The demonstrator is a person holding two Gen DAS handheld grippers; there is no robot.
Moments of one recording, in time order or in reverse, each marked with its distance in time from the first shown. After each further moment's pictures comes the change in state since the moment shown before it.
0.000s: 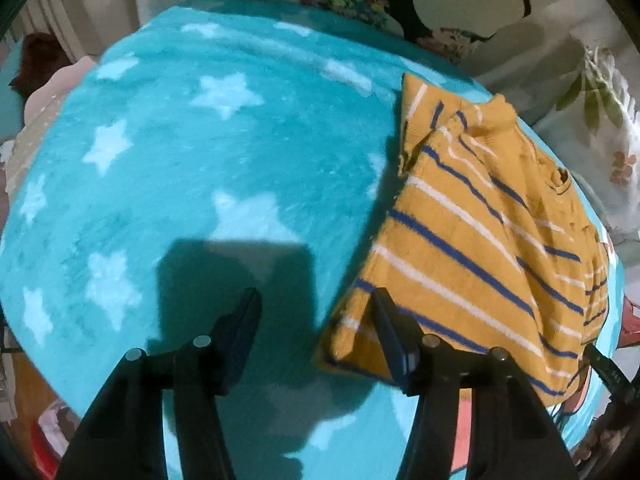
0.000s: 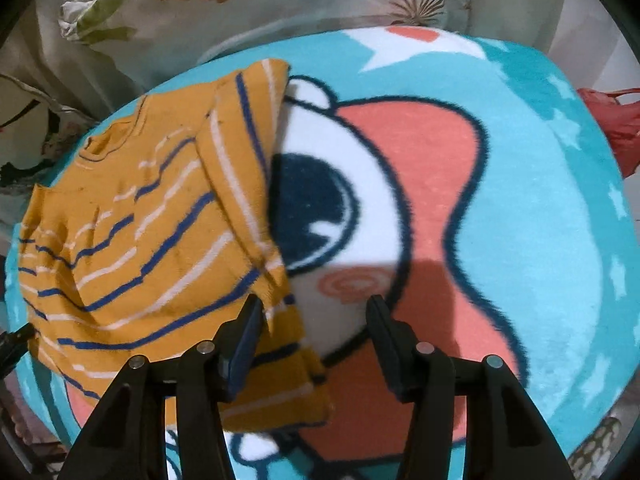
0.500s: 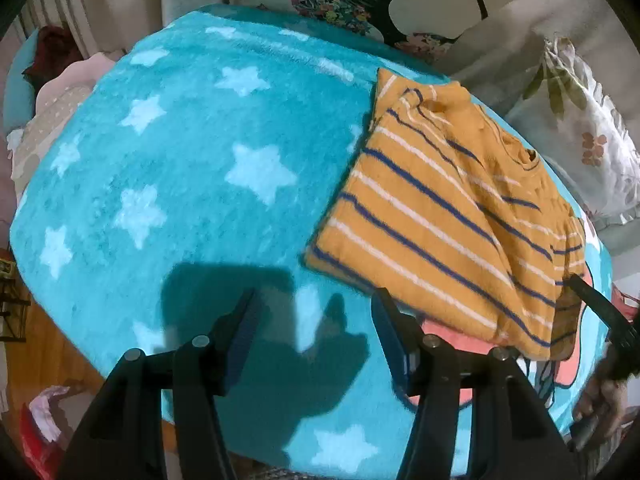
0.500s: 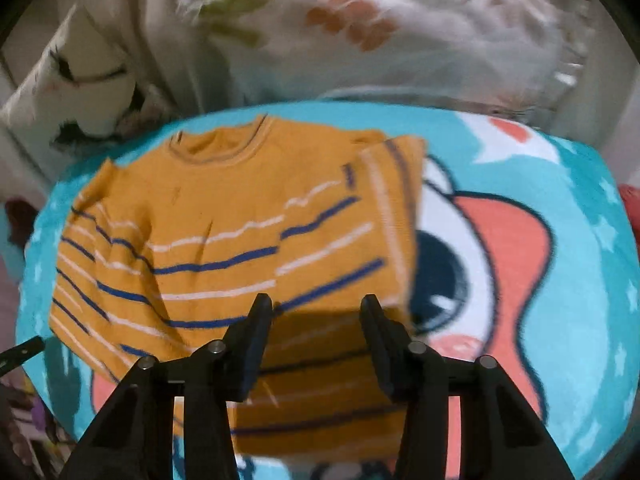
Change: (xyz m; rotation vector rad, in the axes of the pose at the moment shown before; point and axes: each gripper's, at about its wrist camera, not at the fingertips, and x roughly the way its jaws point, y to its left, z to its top) left arm -0.050 -0.006 -0.065 -0.011 -0.035 -0.021; right arm -0.019 0.077 0.010 -0.233 -0.119 0.100
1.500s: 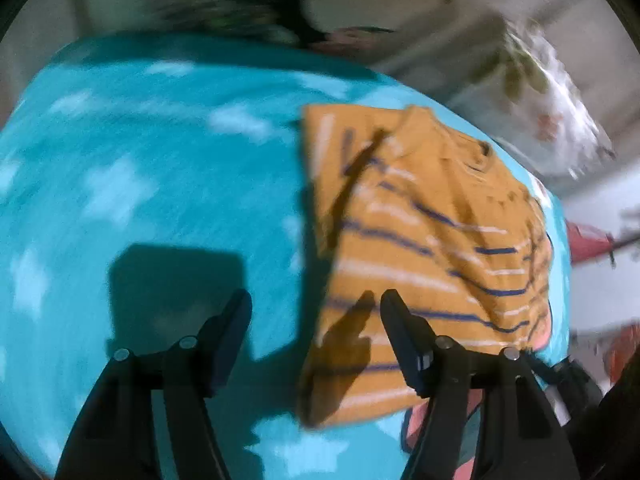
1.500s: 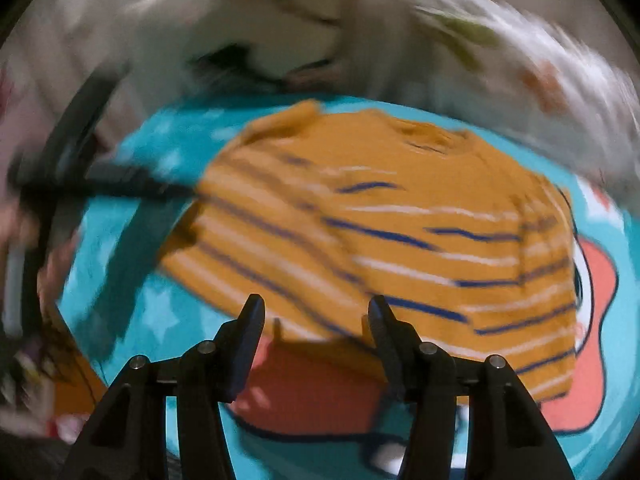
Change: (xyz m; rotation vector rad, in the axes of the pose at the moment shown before) left arm 0.072 -0.024 0.132 0.333 0.138 -0.301; right arm -0.031 0.201 -0.060 -0.304 -0.061 0.104
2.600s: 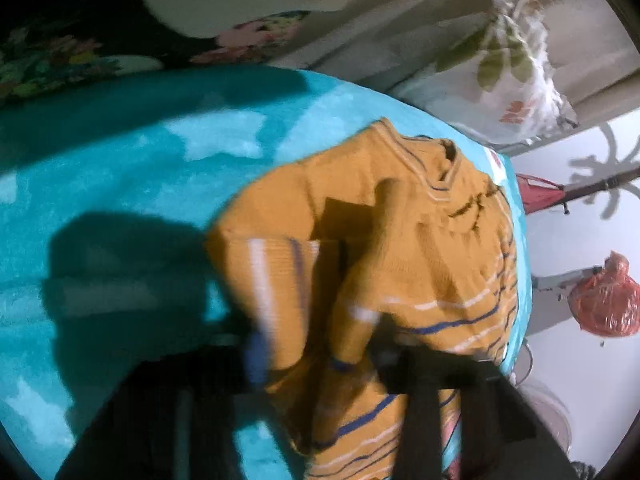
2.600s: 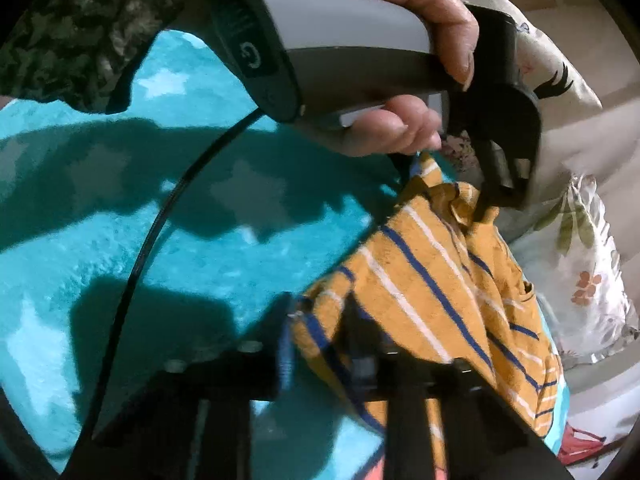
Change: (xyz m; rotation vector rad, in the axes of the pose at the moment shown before) left arm 0.071 -0.004 0.095 0.148 0.162 -0.246; right arm 0.100 0.192 -0.003 -0.487 -0.050 -0.309
